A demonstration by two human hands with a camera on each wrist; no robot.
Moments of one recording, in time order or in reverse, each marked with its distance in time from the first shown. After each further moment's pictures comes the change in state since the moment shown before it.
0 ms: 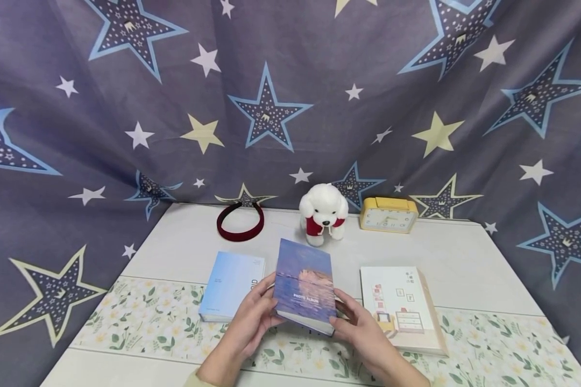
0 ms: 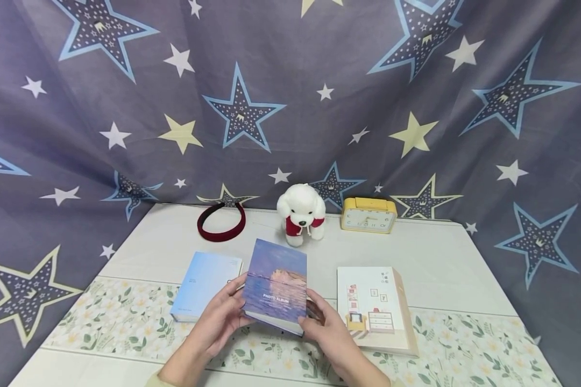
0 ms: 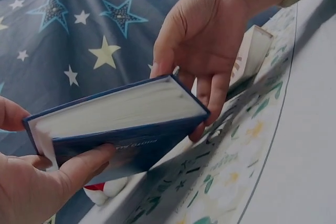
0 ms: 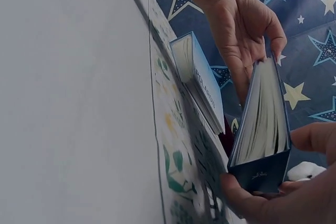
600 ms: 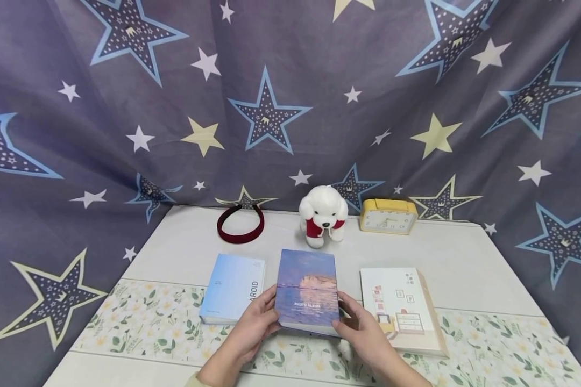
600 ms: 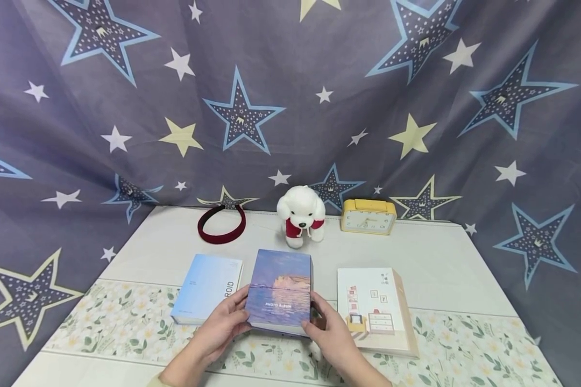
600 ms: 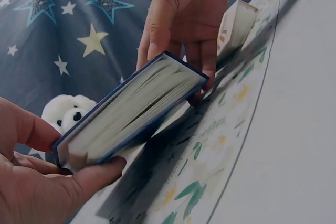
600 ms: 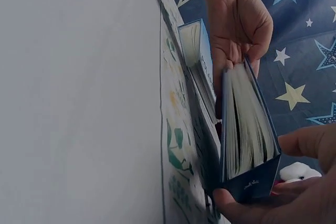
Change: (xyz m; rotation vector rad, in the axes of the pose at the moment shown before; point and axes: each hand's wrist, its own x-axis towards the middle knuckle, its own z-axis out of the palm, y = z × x) left_hand 0.002 -0.013 -0.010 0.181 -0.022 -0.098; right_hand -0.001 0.000 0.000 -0.241 0.075 -0.034
